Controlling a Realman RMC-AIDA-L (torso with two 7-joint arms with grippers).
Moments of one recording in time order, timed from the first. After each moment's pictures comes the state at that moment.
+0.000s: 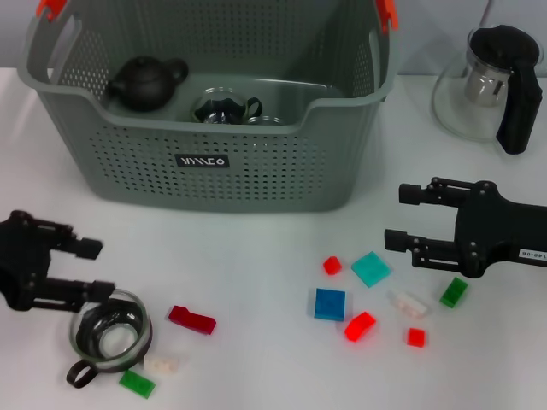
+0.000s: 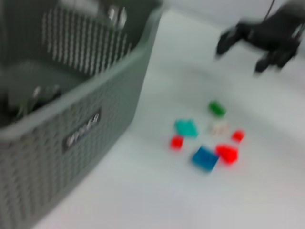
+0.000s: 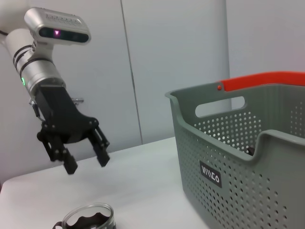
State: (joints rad) left arm -0.39 -2.04 0.65 1.30 2.28 1.98 -1.71; right arm 0.42 2.08 -0.85 -0.75 -1.82 -1.60 1.27
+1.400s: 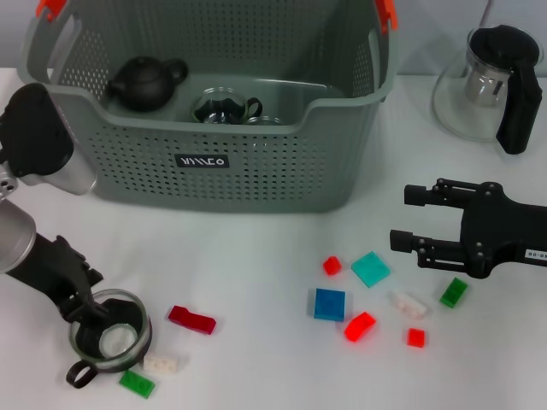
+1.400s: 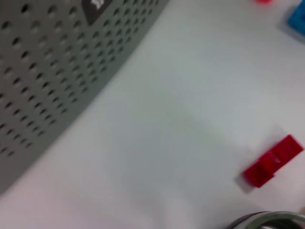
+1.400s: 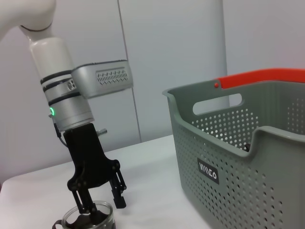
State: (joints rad) left arm -0.45 -2.17 1.09 1.37 2.80 1.67 -2.00; right arm 0.42 2.07 -0.85 -0.75 -1.82 -1.61 1.28
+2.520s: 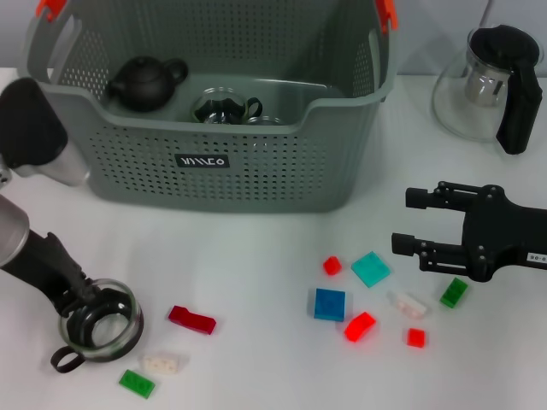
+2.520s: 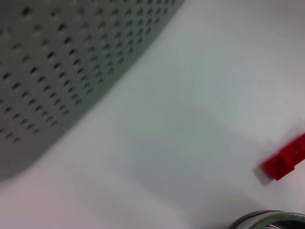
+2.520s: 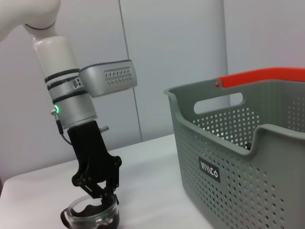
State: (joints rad) left arm -0.47 -2.16 1.06 1.36 2.83 1.68 -2.03; right arm 0.41 2.07 -0.85 -0.74 -1.82 -1.61 1.27
